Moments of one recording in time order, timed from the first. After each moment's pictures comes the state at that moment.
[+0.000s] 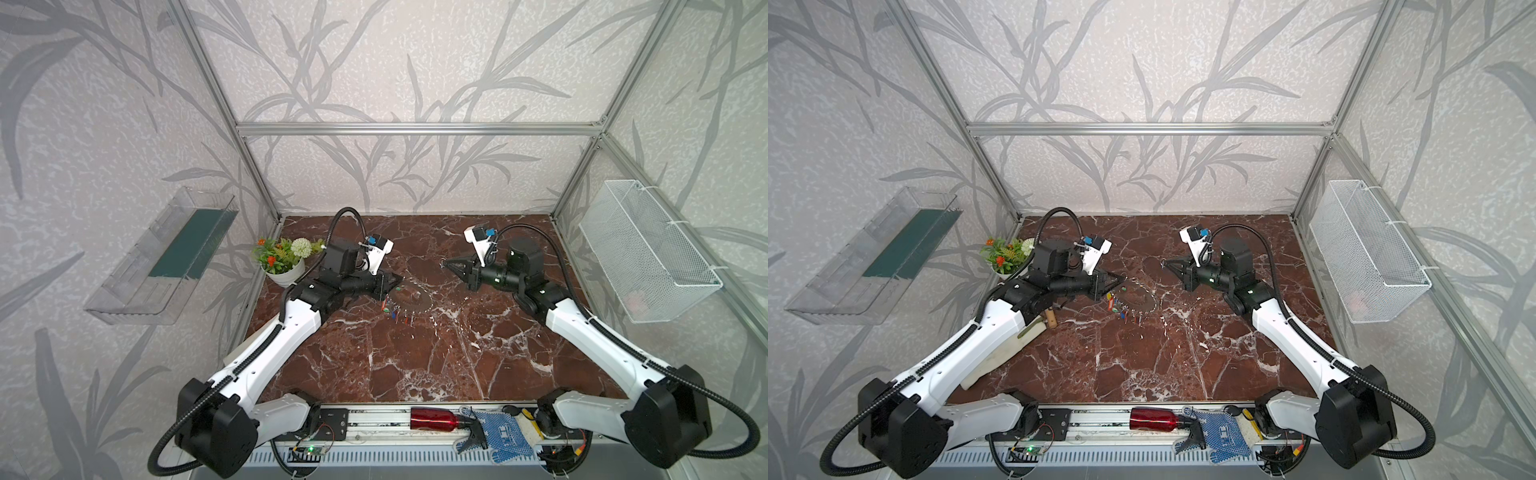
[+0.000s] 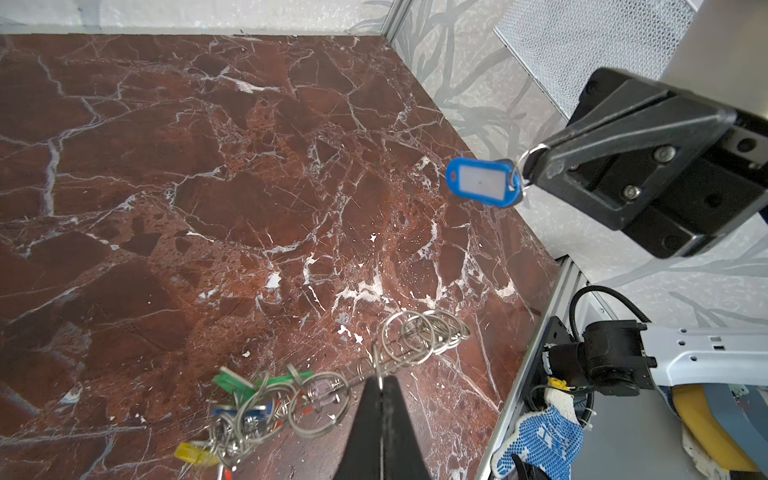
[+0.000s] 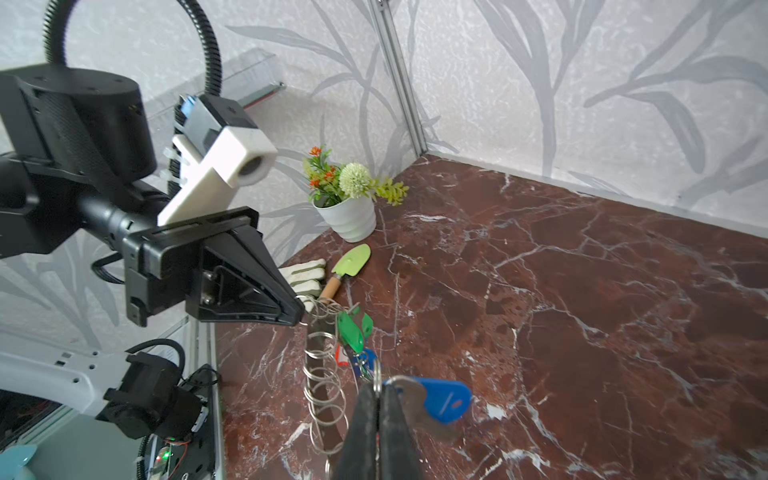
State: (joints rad) left arm -0.44 1.19 1.01 -0.40 0.55 -0.21; right arm 0.42 1.24 0.92 0.07 -0.70 0.23
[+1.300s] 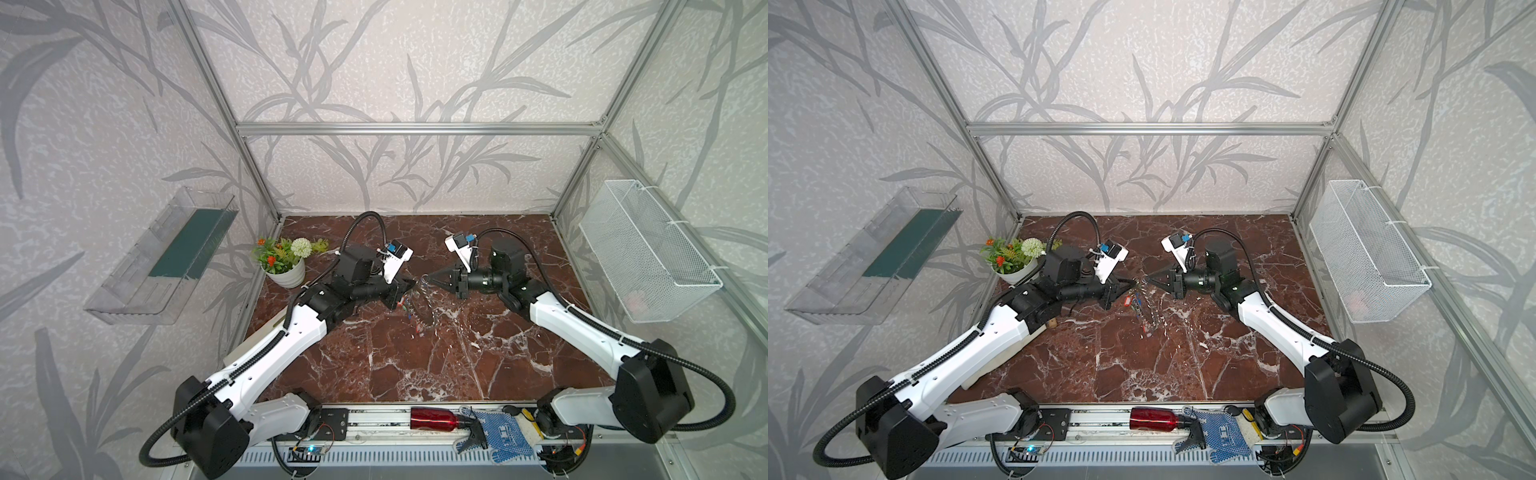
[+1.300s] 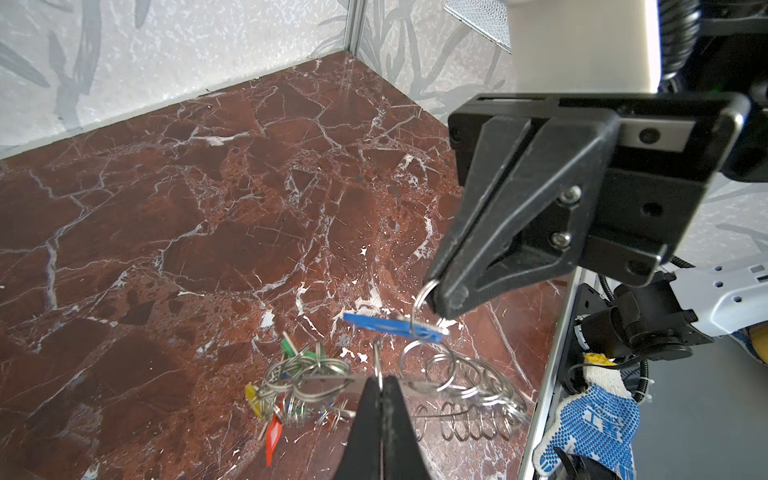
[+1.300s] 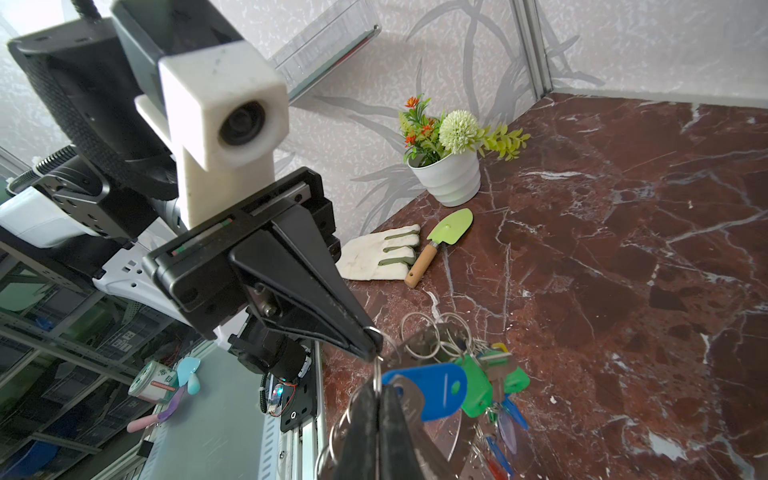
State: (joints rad) left arm -0.59 1.18 1.01 -0.36 0.43 -0.07; right arm 0.48 1.36 0.92 0.15 -0.94 0.34
